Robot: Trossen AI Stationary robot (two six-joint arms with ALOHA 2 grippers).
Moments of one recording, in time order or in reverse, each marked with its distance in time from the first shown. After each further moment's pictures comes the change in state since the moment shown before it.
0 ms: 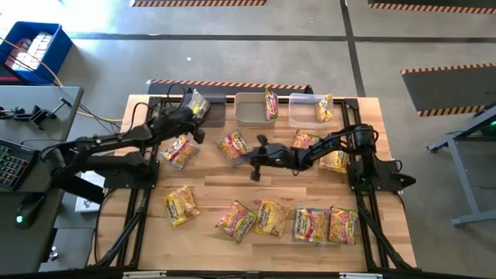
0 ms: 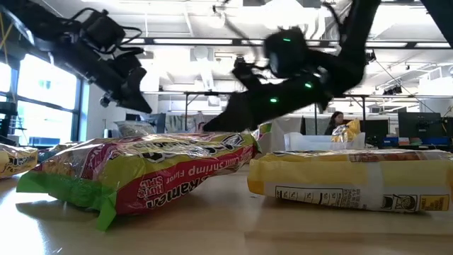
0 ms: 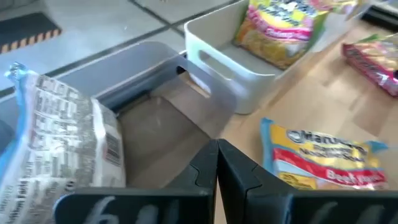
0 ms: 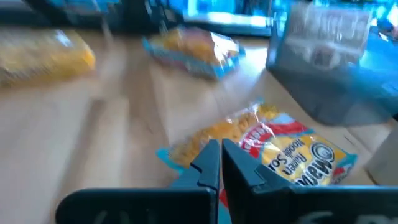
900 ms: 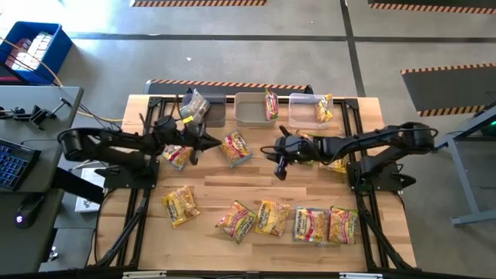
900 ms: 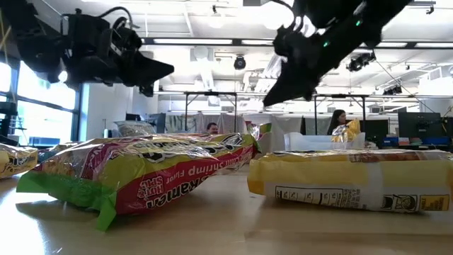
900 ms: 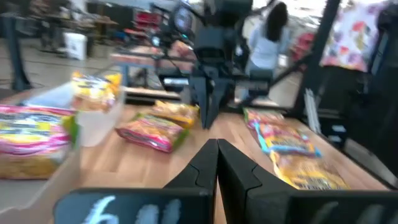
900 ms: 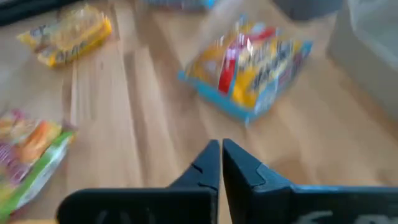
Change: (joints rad) left arm -0.097 0.293 -0.160 0.964 0.732 0.050; right arm 0.021 -0.576 -0.057 -0.904 -0.042 0.361
